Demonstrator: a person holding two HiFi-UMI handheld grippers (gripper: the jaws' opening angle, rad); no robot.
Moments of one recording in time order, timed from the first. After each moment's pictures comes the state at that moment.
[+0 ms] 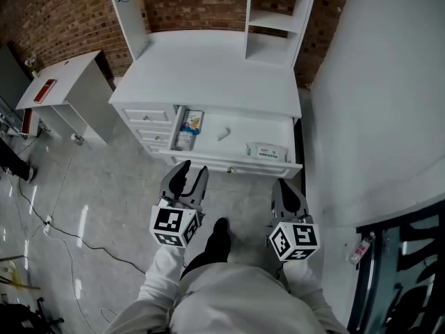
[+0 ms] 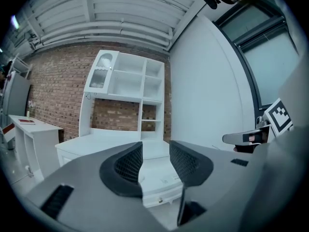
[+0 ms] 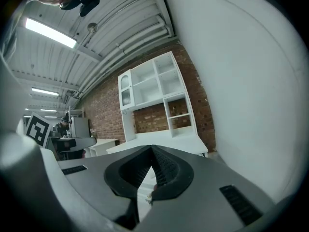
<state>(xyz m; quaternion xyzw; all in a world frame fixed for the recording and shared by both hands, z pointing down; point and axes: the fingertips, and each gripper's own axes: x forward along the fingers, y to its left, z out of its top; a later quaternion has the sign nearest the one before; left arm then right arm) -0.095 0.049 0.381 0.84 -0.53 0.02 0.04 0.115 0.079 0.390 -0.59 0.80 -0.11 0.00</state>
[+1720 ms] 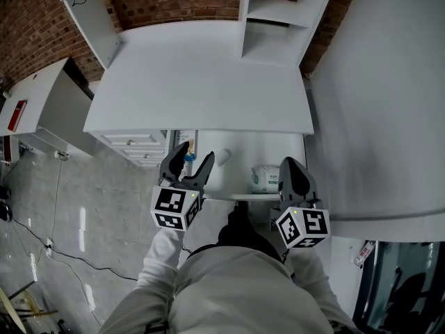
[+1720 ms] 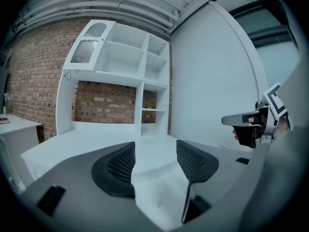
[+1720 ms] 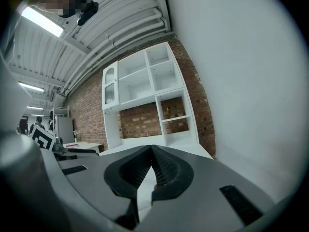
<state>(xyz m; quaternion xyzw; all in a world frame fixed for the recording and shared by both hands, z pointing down) -0.101 -0.198 0.419 0.88 -0.47 0.07 0.07 0.101 -0.146 0.379 -0.64 0.76 -0.10 0.01</state>
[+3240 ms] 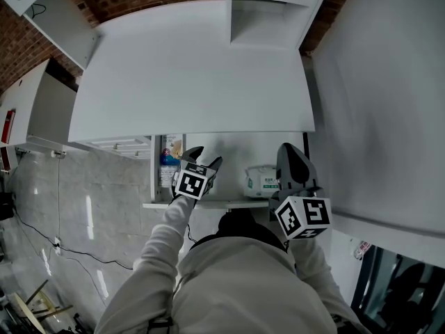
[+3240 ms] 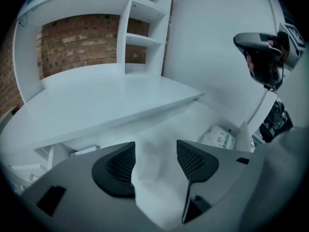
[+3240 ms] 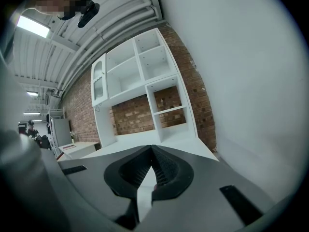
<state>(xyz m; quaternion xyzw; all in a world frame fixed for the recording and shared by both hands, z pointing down) -0.020 -0.265 0.627 0.86 -0.34 0.32 0.22 0.139 -0.235 0.409 -0.64 0.76 -0.15 0.00</state>
